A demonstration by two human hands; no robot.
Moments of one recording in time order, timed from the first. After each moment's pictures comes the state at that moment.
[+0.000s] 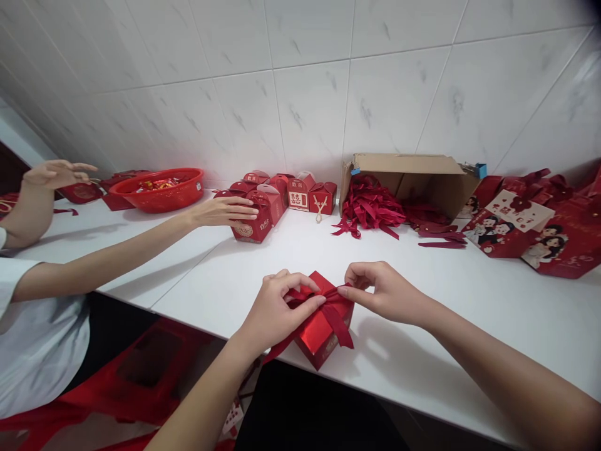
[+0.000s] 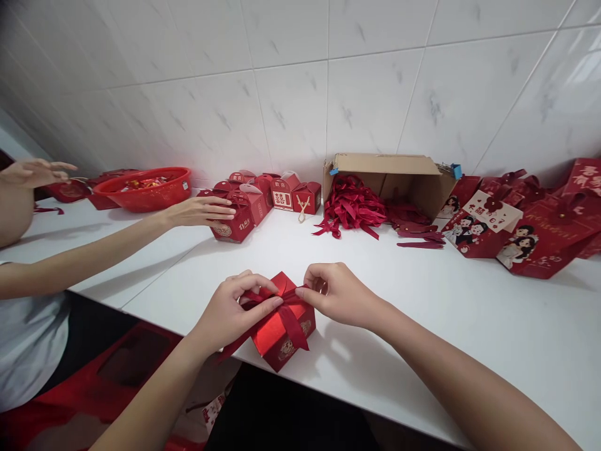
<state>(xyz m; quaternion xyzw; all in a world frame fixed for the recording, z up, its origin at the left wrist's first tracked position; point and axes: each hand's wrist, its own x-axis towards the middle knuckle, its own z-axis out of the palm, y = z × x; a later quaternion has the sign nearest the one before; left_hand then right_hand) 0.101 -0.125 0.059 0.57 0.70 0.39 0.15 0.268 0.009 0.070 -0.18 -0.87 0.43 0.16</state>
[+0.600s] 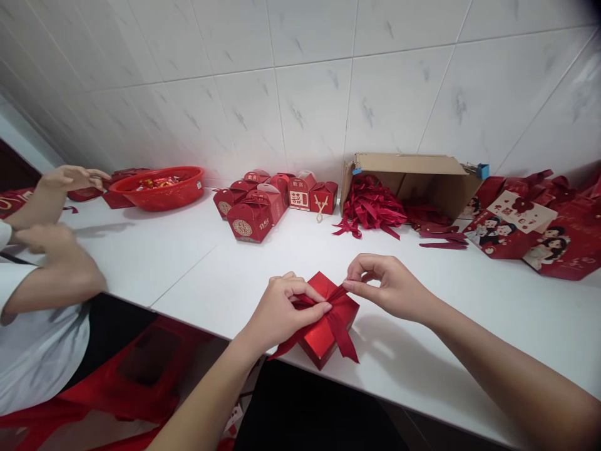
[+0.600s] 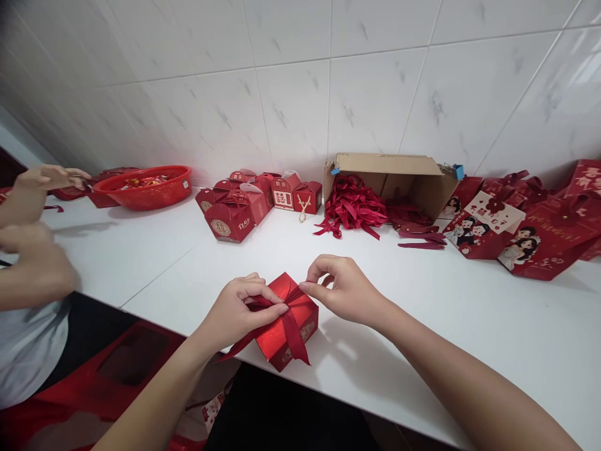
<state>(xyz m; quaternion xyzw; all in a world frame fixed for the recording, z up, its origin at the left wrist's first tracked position) 0.101 -0.122 0.057 0.58 0.68 0.40 0.18 0.268 0.013 0.073 -0.17 -0.85 0.44 0.22</state>
